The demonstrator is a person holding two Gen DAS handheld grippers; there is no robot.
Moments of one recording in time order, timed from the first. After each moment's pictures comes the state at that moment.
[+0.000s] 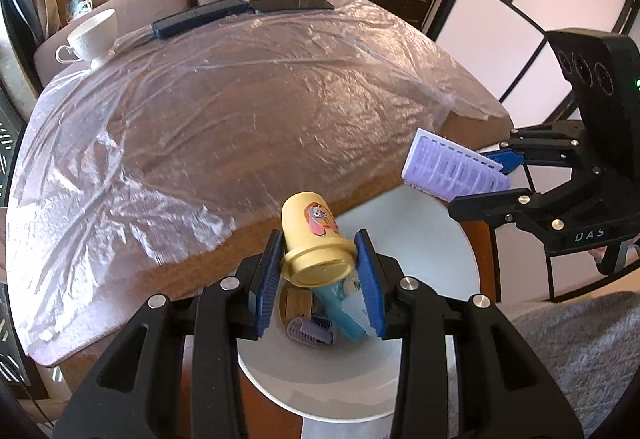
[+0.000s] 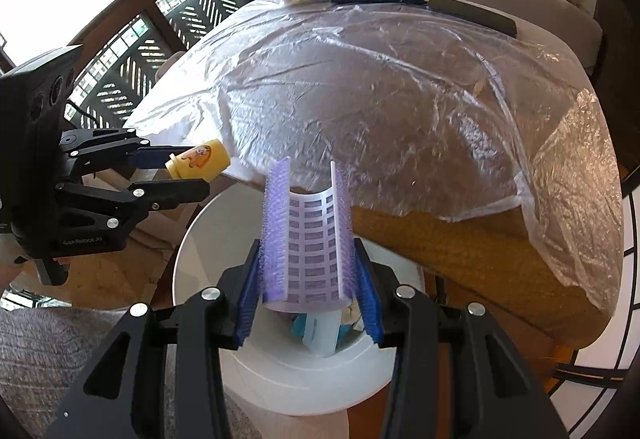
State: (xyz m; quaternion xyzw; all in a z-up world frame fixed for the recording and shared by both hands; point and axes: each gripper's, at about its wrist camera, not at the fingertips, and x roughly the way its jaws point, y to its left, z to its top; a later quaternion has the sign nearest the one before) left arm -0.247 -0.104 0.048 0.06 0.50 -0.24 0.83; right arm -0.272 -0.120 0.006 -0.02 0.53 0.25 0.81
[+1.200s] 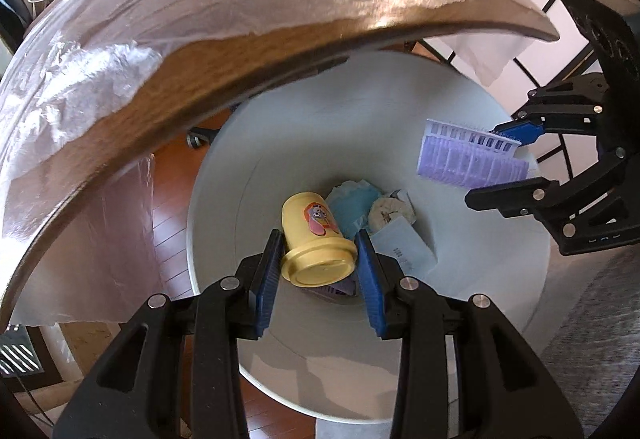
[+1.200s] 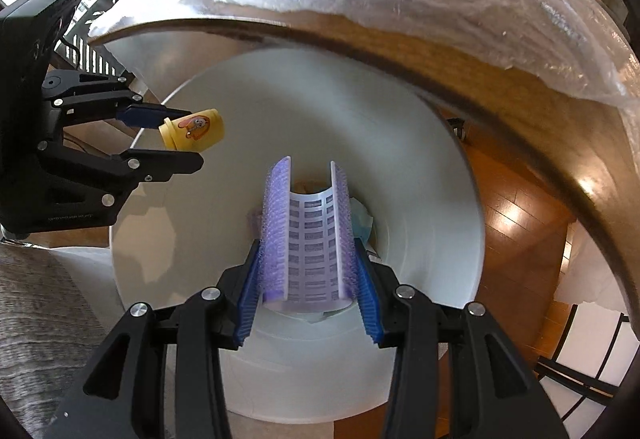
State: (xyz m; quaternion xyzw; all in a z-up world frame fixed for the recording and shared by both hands) left arm -0.262 -0.116 -0.054 0.12 0.57 -0.22 0.78; right arm -0.276 -0.096 -0.096 -0.09 0.60 0.25 0.75
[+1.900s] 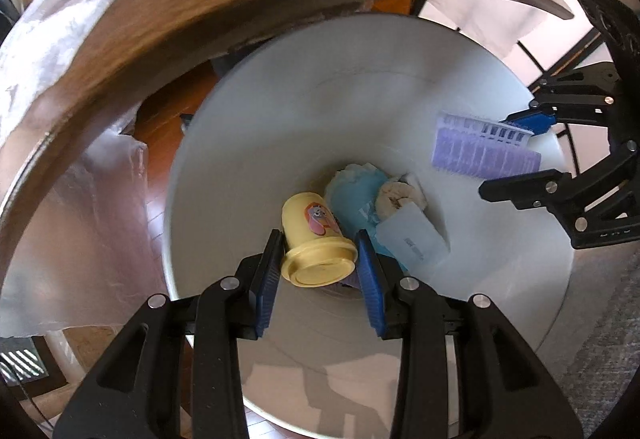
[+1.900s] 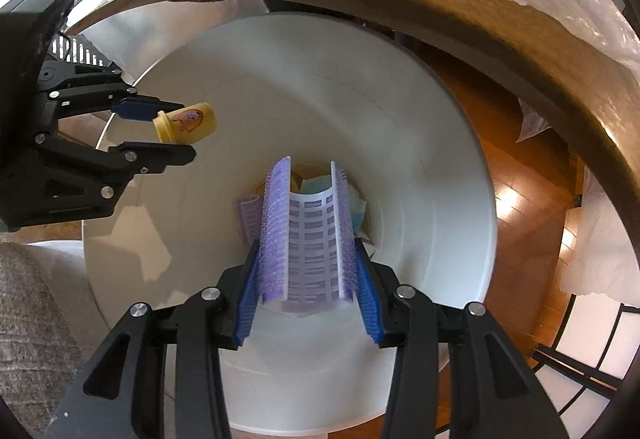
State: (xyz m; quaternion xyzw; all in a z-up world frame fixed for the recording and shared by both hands) left arm -0.248 -0.128 -0.088 0.13 0.59 -0.23 0.76; right arm -0.270 -0.084 -0.104 -0.09 0.62 0.24 0.74
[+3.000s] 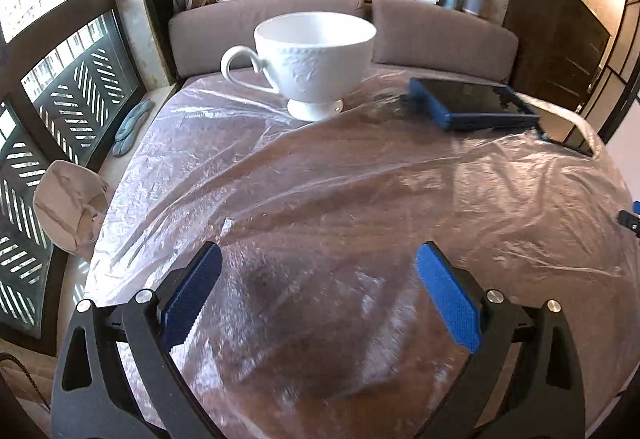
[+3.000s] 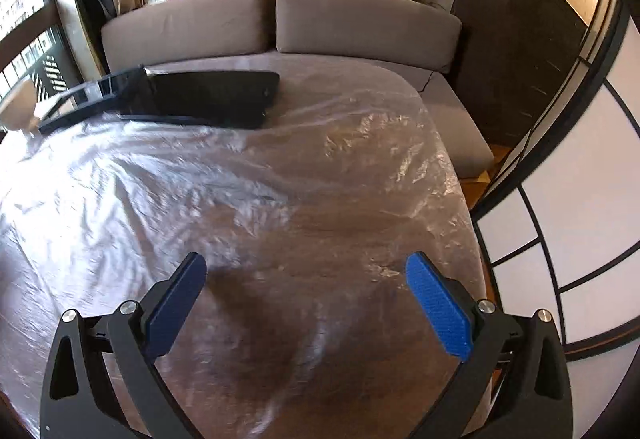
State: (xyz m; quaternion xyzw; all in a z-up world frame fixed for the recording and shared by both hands) left arm -0.026 0.020 0.000 0.00 0.45 0.02 0.89; right arm -0.021 -0.243 -0.012 -0.02 0.47 -0.03 0.88
